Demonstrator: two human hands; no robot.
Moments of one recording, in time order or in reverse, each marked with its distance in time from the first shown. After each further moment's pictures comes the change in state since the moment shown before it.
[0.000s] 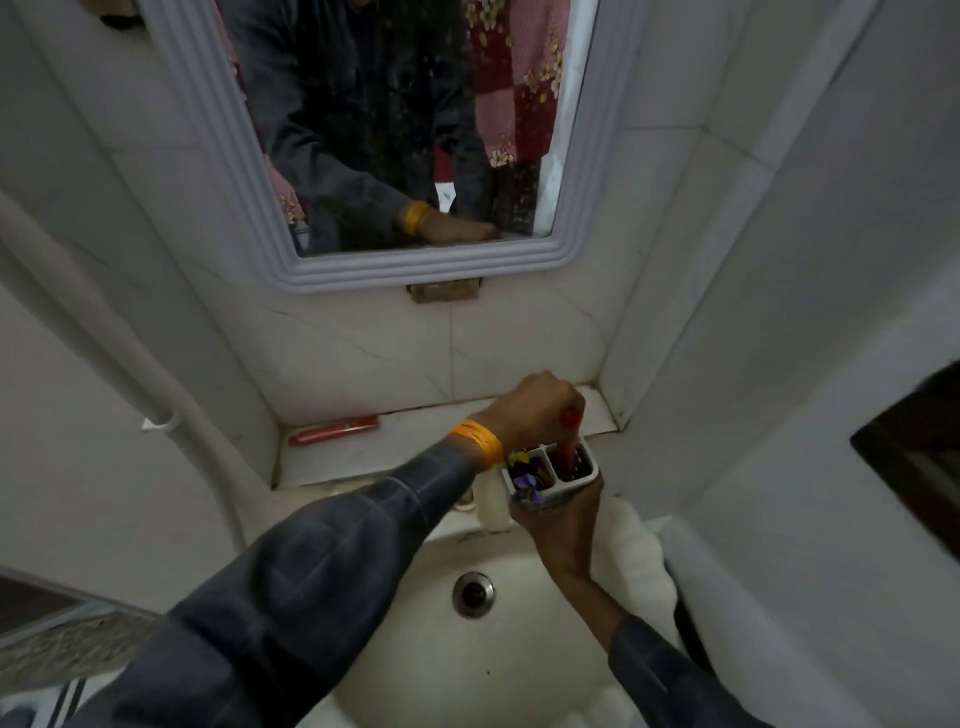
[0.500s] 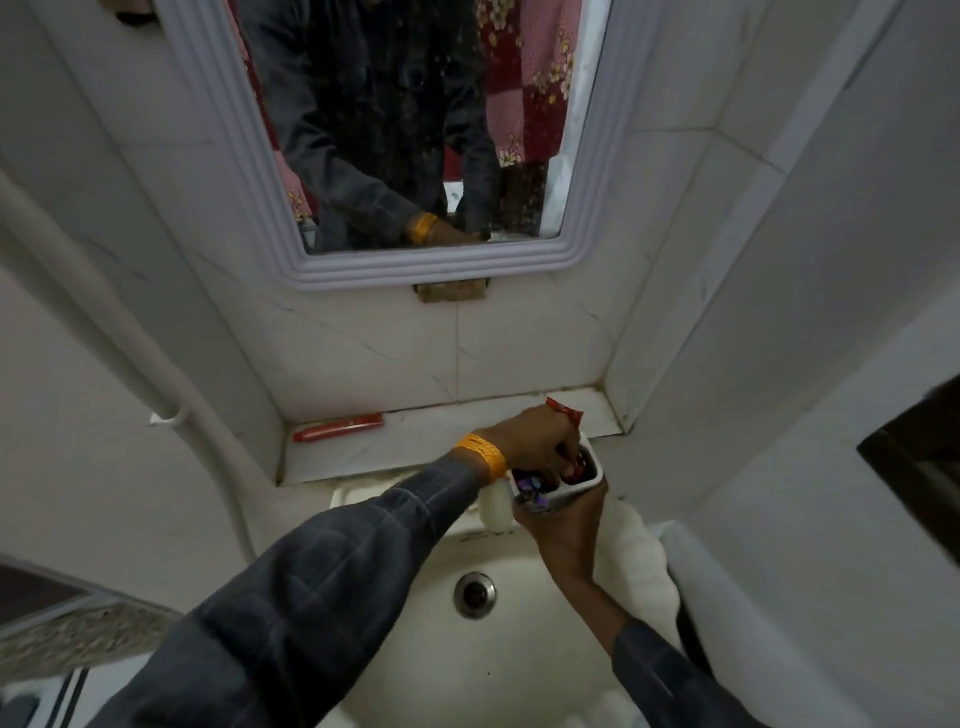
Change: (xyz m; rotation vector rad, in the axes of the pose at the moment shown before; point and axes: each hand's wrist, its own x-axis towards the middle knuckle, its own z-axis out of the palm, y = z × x) left_hand -0.006 -0.013 0.030 -0.072 -0.232 0.005; right_hand 0.000 -0.001 0.000 -0.100 0.007 -0.050
